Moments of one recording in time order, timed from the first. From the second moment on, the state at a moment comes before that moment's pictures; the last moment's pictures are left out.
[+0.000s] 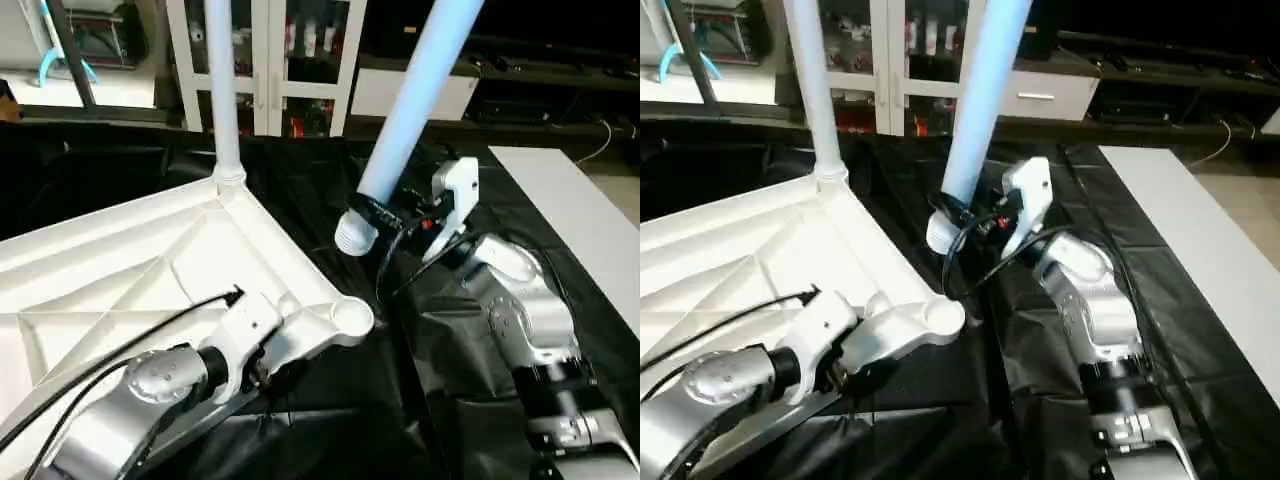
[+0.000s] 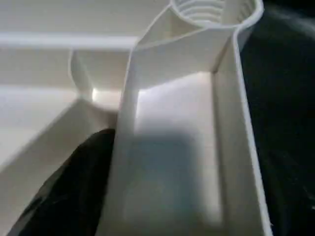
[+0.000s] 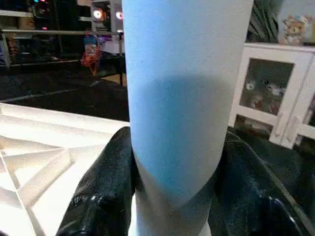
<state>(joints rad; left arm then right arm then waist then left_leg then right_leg) -0.05 0.59 -0.34 -0.43 -0.15 0.74 -0.52 -0.47 -0.24 0.05 0.21 0.40 0.15 0.74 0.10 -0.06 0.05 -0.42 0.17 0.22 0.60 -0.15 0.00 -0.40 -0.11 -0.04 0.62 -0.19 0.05</state>
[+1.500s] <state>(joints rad) -0.05 0.73 -0.26 -0.12 -0.17 0.24 -0.78 -0.43 -0.23 0.12 0.13 0.48 0.34 0.88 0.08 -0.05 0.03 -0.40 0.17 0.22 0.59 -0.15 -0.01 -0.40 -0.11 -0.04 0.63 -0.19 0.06</state>
